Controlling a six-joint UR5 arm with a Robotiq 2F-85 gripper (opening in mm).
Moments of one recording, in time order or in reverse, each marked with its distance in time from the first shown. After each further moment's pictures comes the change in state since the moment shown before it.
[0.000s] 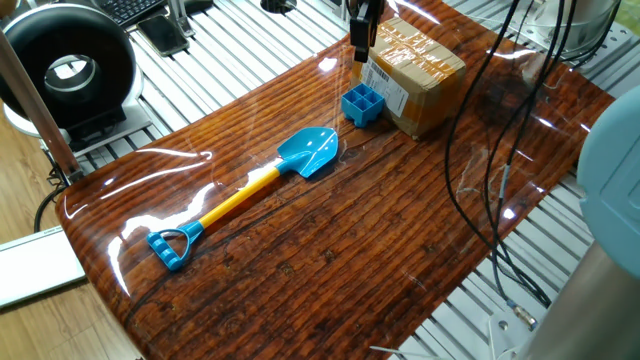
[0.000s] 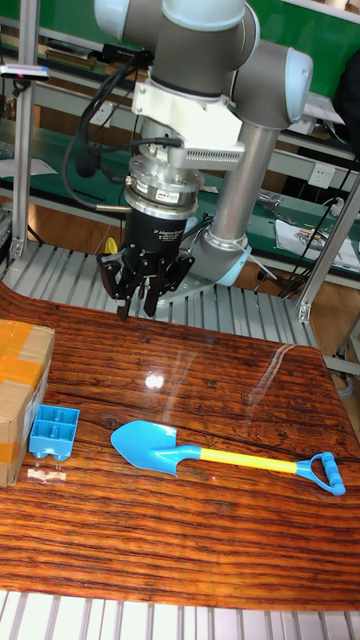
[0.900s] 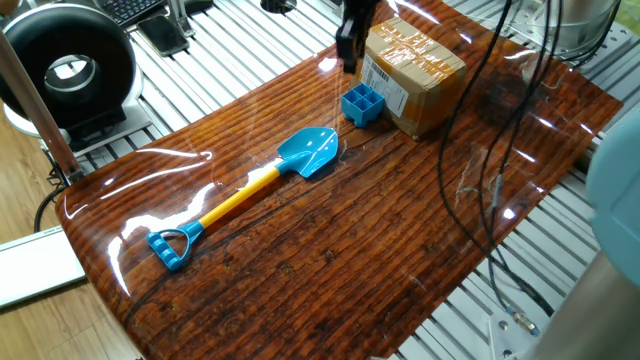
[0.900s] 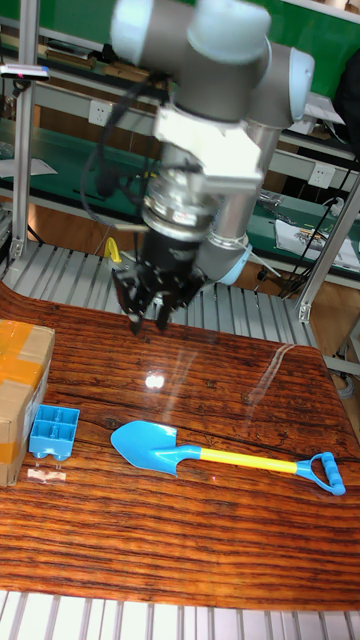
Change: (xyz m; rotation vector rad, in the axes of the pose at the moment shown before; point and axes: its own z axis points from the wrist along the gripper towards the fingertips) arm -0.004 0.005 0.007 0.011 0.007 0.034
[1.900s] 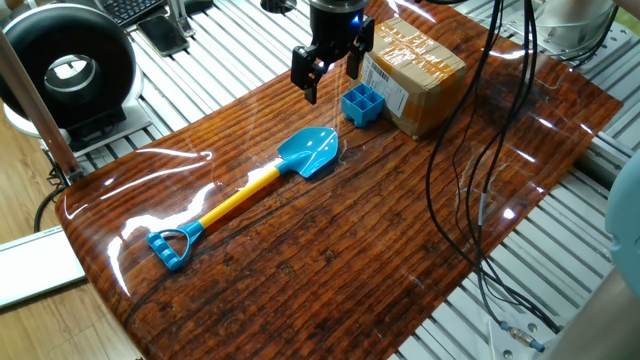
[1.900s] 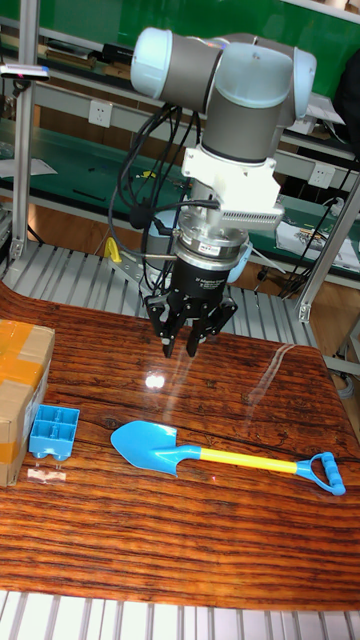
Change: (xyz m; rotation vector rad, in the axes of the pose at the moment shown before) arm -0.040 0.058 0.044 -0.025 -0.044 0.166
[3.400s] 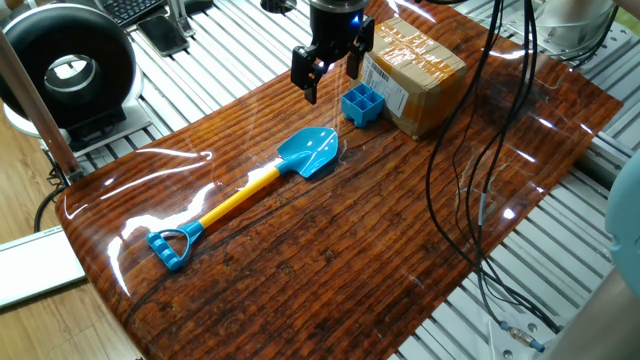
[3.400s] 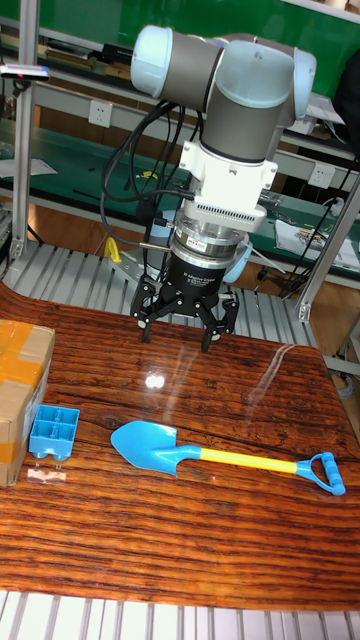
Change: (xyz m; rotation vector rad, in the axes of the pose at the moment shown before) arm 0.011 -0.006 -0.002 0.020 0.038 0.328
